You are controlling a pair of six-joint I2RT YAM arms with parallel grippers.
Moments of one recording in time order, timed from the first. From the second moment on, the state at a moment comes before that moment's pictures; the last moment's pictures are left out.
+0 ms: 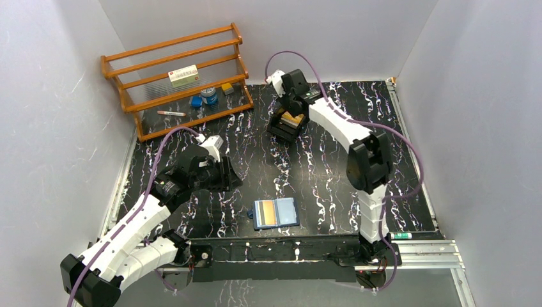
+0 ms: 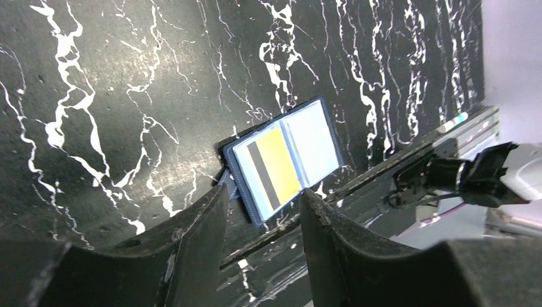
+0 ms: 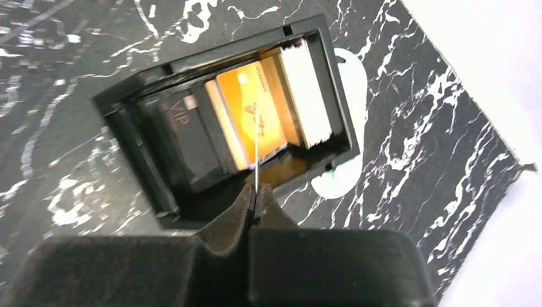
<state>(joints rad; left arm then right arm) -0.58 0.86 0.77 -0.61 0.19 -0.54 0.55 2.11 1.91 -0.59 0.19 -0.40</state>
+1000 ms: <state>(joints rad) -0.58 0.89 0.64 0.06 0.42 -1.00 0.65 1.13 0.64 0.48 -0.63 0.95</state>
